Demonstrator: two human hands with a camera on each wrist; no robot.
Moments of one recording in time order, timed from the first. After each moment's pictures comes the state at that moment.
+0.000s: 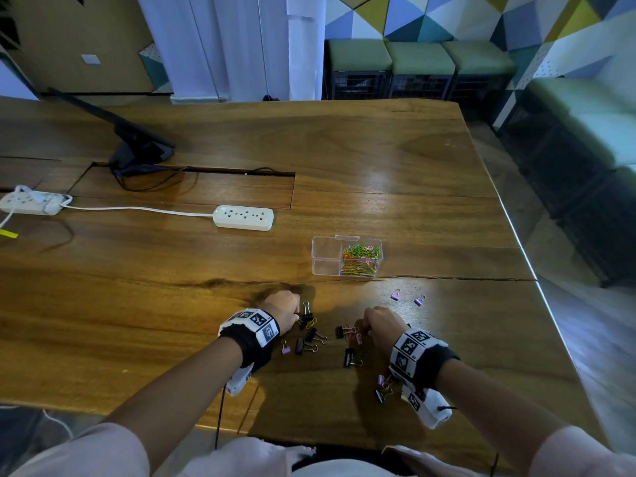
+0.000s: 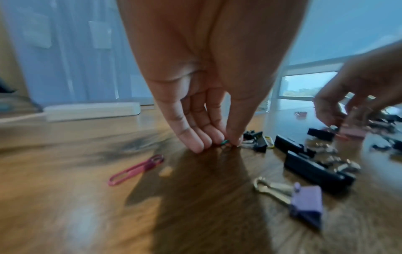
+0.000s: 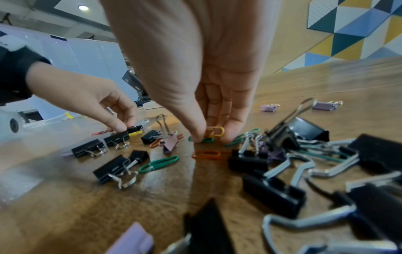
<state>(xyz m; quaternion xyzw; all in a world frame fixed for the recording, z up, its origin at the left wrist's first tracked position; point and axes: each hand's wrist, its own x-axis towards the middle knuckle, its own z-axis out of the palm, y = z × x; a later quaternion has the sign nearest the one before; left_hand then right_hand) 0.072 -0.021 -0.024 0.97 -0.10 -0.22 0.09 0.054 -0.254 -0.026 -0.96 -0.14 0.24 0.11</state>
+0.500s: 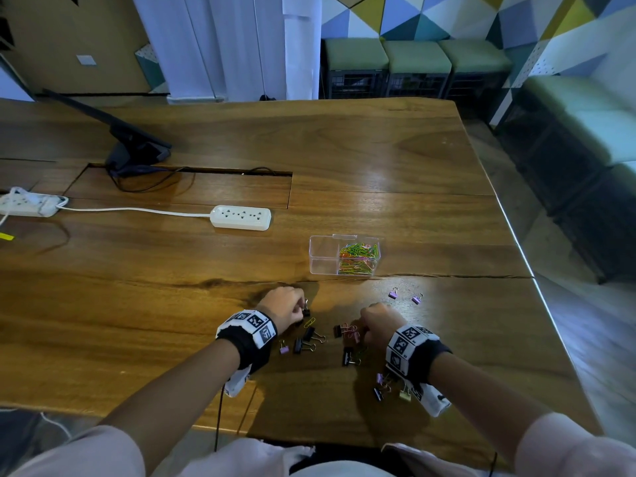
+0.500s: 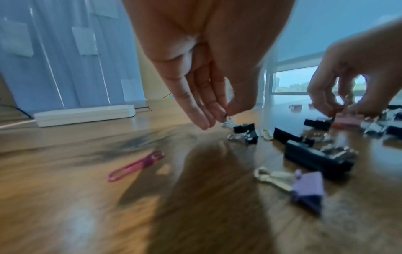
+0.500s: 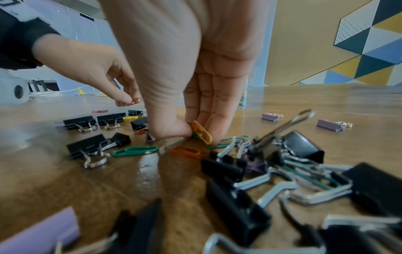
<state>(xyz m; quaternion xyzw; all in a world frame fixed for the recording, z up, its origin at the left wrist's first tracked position) 0.070 -0.023 -0.015 0.97 -0.15 -0.17 0.13 0.059 -0.250 -0.017 -0.95 -0.18 0.25 0.05</state>
